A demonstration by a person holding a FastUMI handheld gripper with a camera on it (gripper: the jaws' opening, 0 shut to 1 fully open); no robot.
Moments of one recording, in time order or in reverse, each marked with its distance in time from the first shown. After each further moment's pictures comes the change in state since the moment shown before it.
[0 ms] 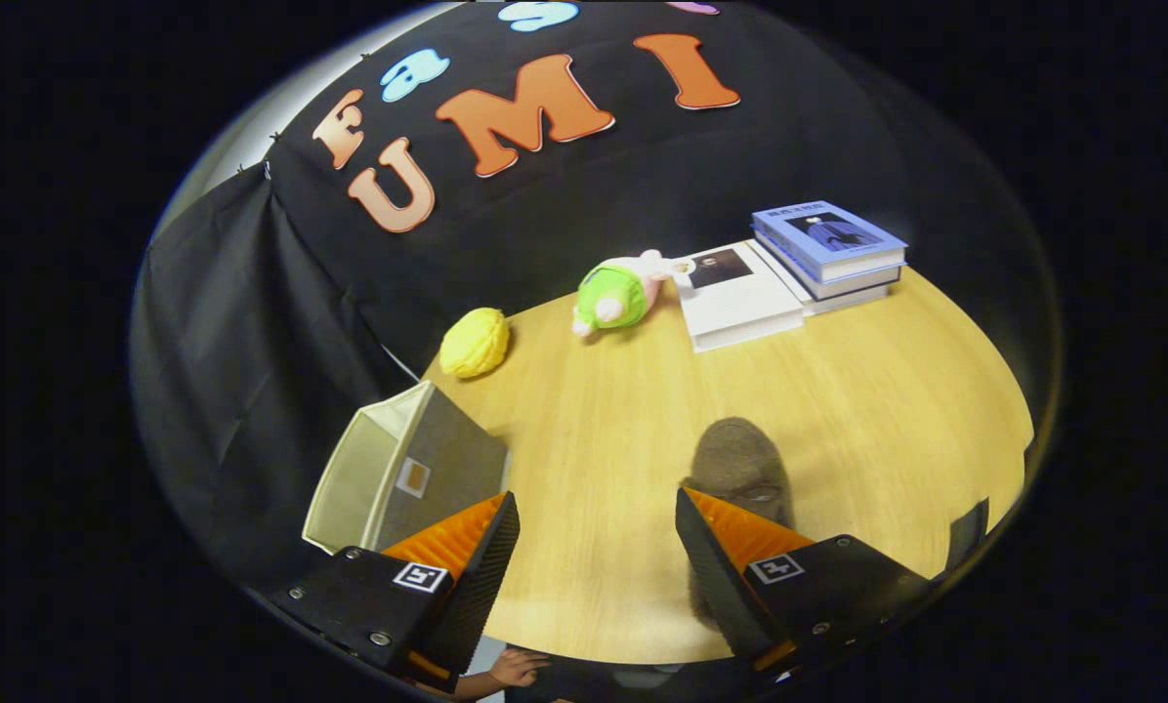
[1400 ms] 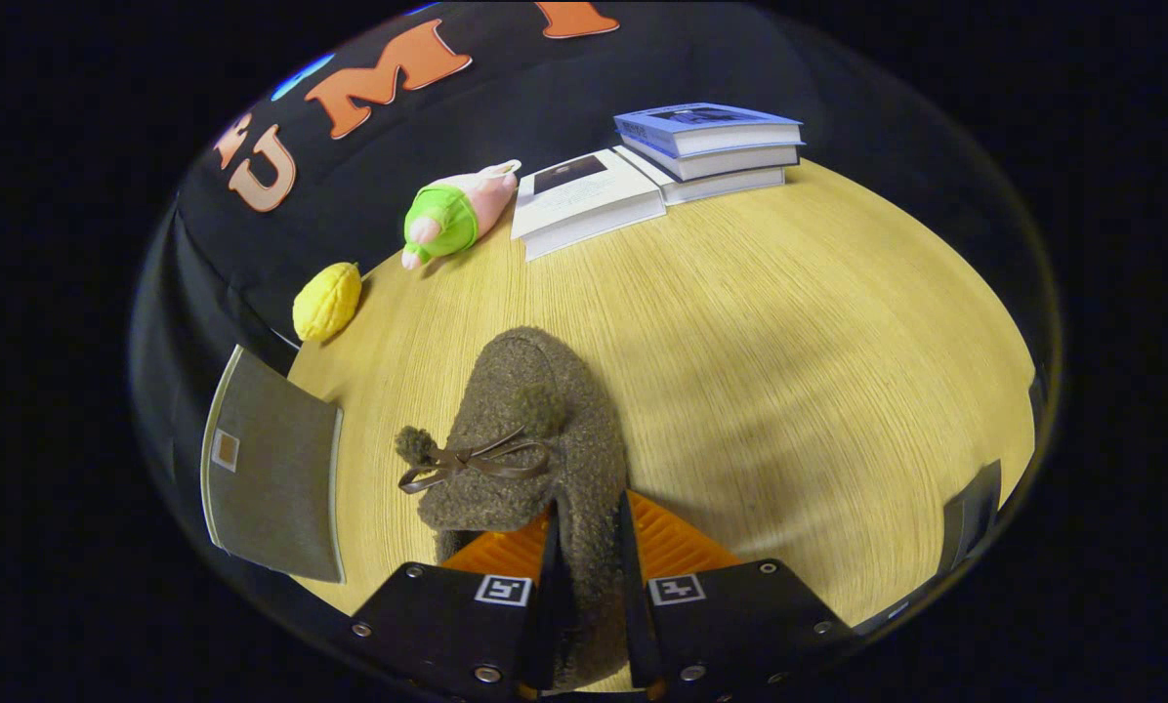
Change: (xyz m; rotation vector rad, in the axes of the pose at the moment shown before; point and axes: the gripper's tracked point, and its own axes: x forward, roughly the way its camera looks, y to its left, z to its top) arm 0.066 -0.121 -0.070 0.148 0.184 -0.176
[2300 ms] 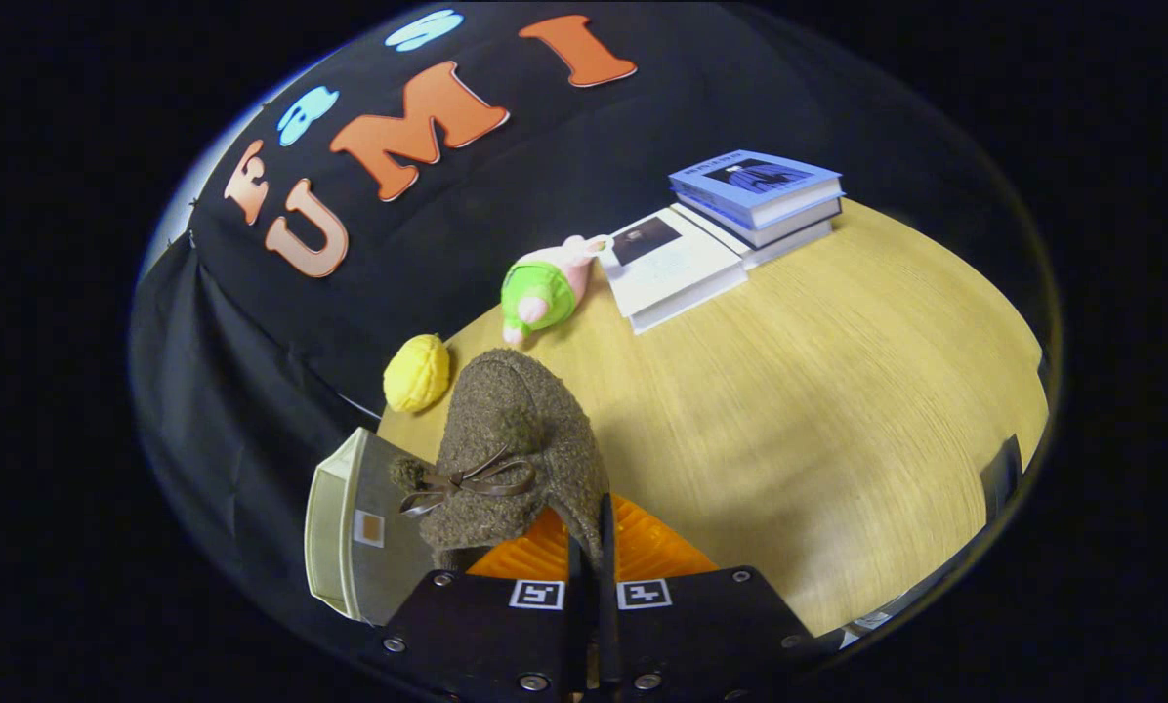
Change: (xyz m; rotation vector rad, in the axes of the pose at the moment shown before) arm -0.062 0.139 0.050 0.053 -0.138 0.179
